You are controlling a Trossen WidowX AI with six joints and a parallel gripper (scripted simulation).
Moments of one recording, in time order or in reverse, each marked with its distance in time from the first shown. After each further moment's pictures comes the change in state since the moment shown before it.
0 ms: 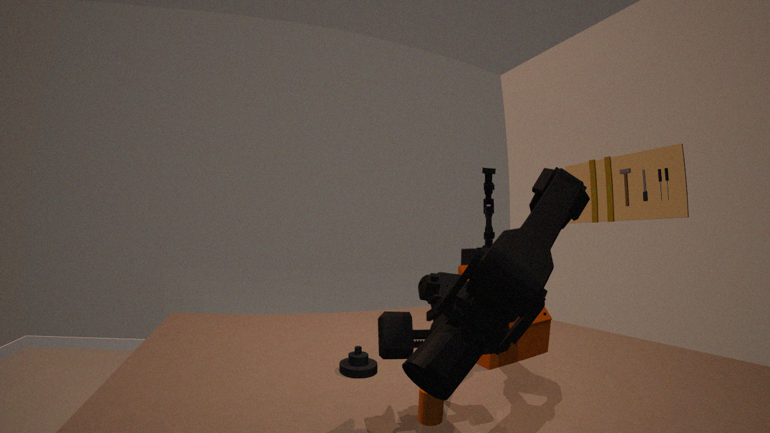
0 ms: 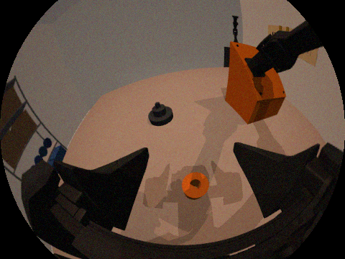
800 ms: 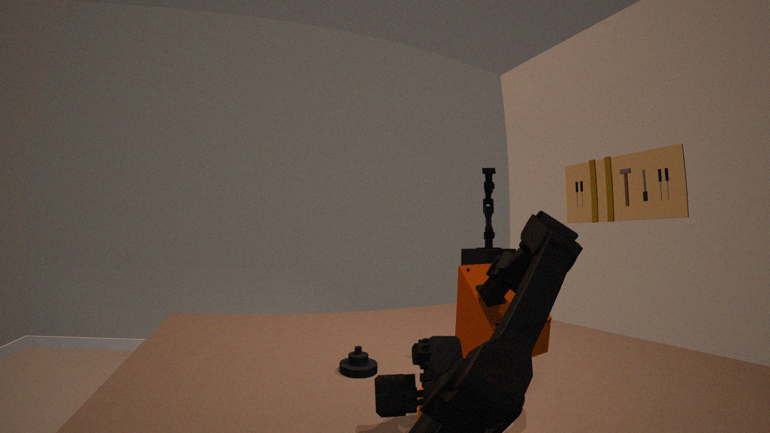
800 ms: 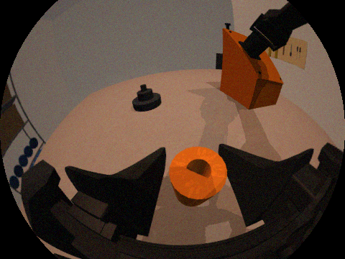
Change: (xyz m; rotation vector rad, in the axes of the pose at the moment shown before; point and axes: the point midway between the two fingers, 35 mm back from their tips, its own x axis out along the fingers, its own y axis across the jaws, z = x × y) arm 0.045 -0.007 -0.072 -0.025 -0.084 -0.088
